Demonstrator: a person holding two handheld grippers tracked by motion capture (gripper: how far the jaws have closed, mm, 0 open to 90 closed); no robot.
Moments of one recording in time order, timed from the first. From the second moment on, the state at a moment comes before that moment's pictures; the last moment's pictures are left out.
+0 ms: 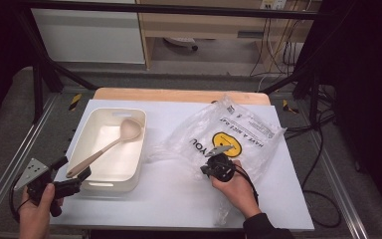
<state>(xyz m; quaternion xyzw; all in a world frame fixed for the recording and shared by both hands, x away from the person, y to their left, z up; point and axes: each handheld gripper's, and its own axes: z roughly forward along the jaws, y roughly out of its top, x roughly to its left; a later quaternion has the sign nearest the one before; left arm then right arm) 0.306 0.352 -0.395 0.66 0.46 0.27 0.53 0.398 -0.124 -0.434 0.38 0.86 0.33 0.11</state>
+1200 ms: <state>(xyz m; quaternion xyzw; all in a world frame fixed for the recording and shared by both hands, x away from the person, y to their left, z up) 0.307 0.353 -0.394 0.65 0.46 0.27 0.54 0.412 -0.148 -0.360 0.41 0.79 0.43 0.14</state>
